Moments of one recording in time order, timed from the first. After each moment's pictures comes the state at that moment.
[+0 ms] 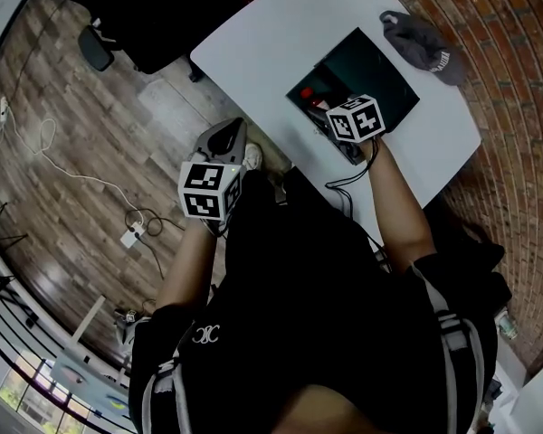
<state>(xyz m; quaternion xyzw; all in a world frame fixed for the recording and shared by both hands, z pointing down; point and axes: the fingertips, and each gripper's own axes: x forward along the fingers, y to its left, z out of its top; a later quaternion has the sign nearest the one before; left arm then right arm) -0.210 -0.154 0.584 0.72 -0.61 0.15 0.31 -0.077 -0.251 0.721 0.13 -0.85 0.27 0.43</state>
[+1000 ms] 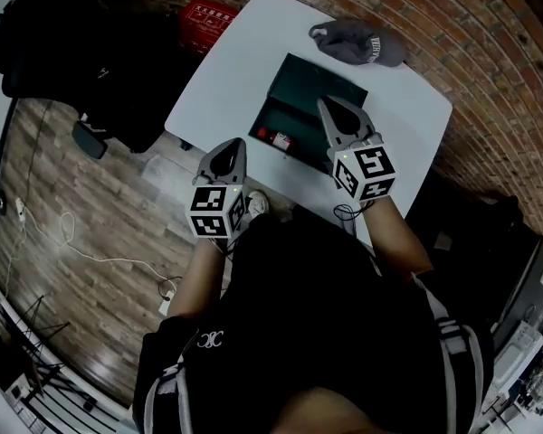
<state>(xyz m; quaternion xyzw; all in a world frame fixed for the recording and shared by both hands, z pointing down) -0.137 -0.204 0.524 0.79 -0.55 0.14 0.23 0.009 -0.287 0.472 0.42 -0.89 0.10 0.11</state>
